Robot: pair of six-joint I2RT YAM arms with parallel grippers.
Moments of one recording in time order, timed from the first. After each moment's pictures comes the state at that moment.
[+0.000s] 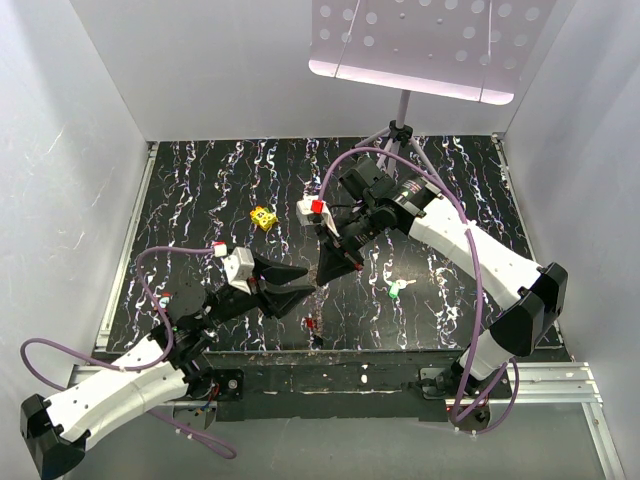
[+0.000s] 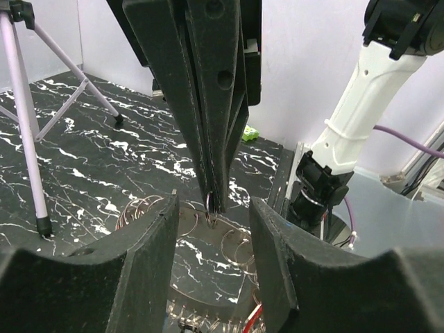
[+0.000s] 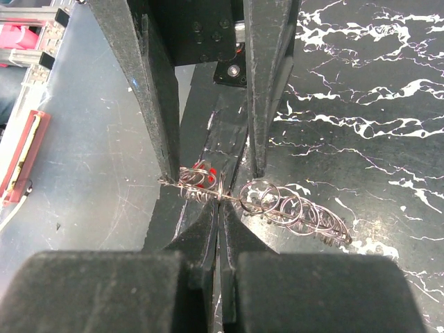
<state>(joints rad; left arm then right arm) -0.87 0.54 0.39 0.41 0.30 -0.29 0.83 1.58 1.64 -1.10 -1.03 -0.59</state>
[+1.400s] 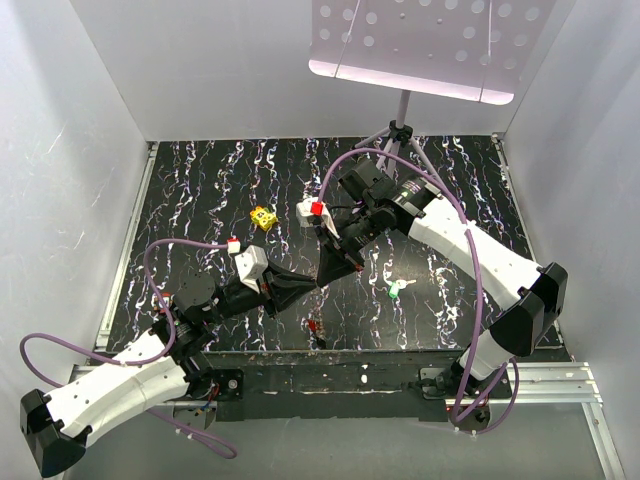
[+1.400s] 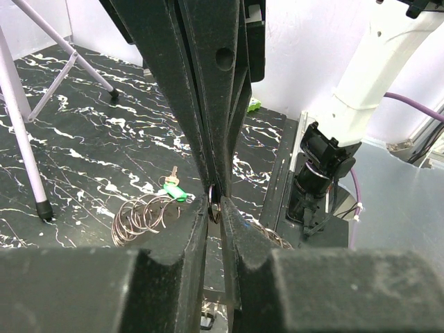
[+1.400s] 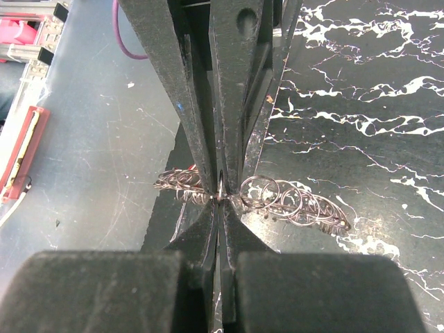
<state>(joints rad) -0.87 0.59 0.45 0.27 0.35 -0.22 0.83 1.58 1.64 -1.11 -1.02 -0.61</state>
